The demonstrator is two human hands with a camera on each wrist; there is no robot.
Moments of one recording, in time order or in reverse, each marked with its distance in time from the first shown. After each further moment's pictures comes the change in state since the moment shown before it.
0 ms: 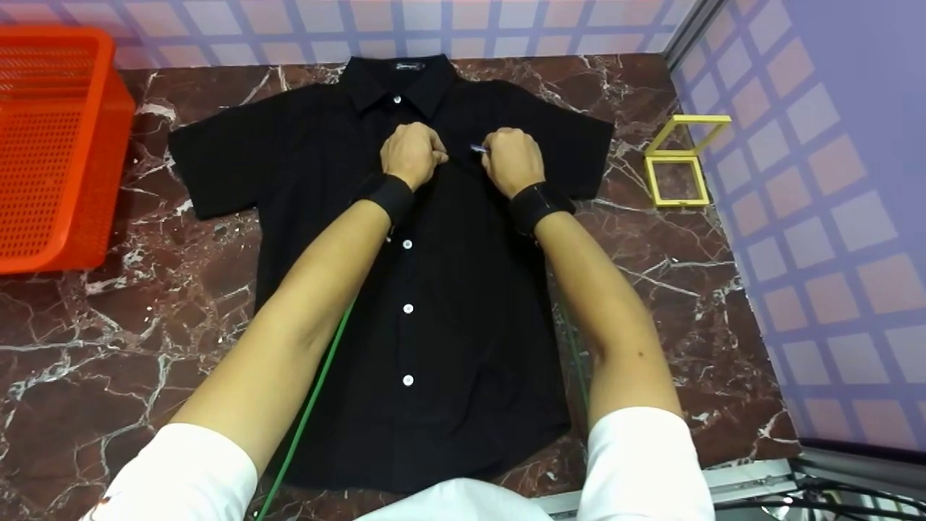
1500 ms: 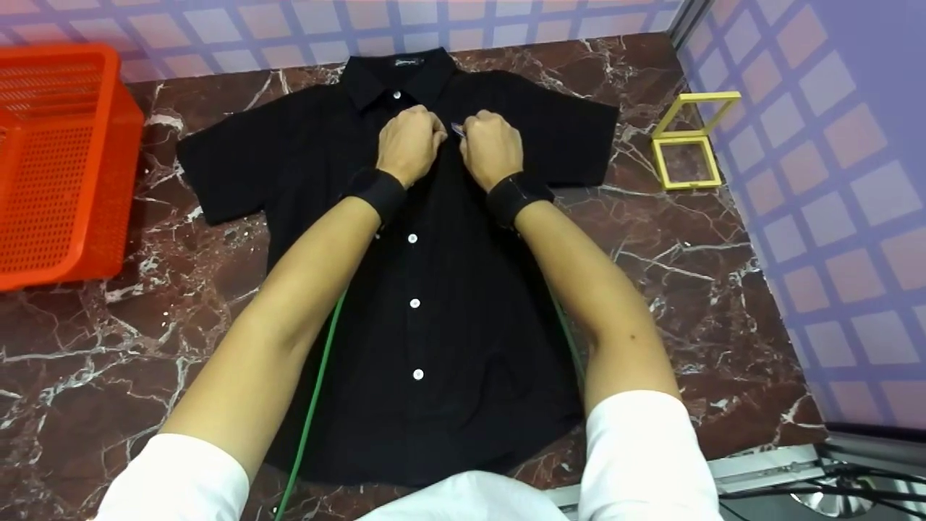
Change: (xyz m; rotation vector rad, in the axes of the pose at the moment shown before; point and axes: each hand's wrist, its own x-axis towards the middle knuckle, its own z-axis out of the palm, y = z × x) left_hand -0.009 -0.001 -0.016 0.189 0.116 0.281; right_hand 0.006 -0.034 0.012 0.003 0.128 0.048
